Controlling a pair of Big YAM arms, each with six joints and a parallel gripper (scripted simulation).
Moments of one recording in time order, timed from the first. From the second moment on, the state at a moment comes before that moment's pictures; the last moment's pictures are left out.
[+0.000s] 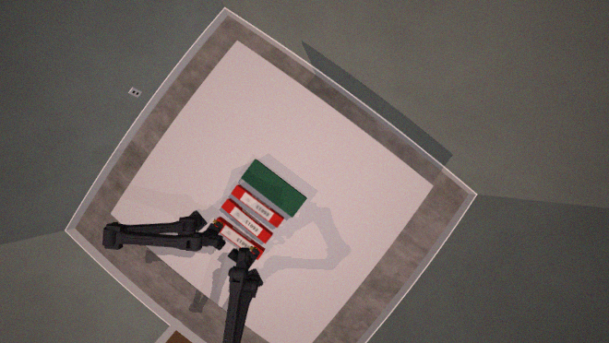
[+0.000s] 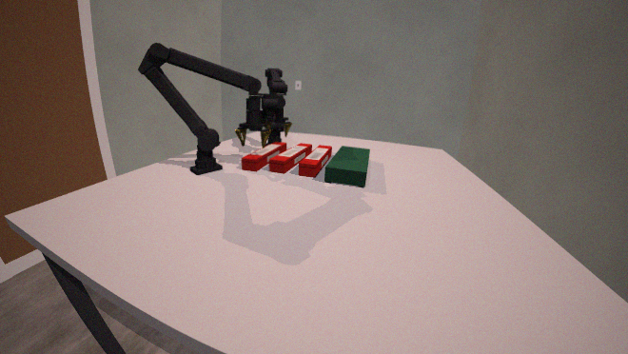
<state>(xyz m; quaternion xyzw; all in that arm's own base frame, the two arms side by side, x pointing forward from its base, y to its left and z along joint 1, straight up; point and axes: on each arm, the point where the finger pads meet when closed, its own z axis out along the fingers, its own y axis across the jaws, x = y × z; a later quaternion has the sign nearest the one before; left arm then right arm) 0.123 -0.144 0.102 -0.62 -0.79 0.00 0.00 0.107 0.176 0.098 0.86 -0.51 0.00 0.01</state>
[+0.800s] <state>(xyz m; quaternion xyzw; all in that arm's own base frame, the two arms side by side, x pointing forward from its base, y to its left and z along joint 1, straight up) 0.125 -0.146 0.062 -0.62 -0.79 0.00 0.00 0.109 0.180 0.060 0.86 -0.51 0.00 0.00</state>
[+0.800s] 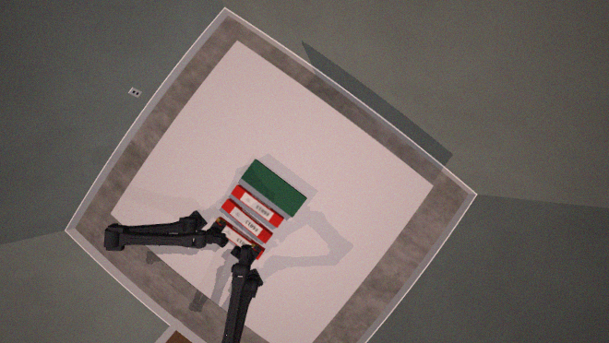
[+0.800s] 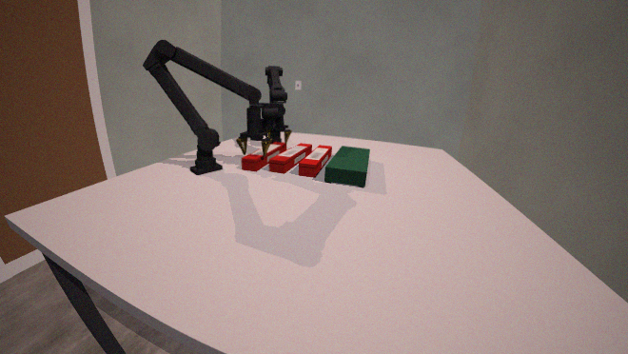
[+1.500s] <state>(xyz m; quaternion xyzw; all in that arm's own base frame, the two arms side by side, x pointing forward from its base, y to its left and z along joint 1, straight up) 0.124 -0.145 0.028 -0.62 -0.79 0.00 0.00 0.110 0.181 0.028 0.86 -0.51 0.00 0.00</state>
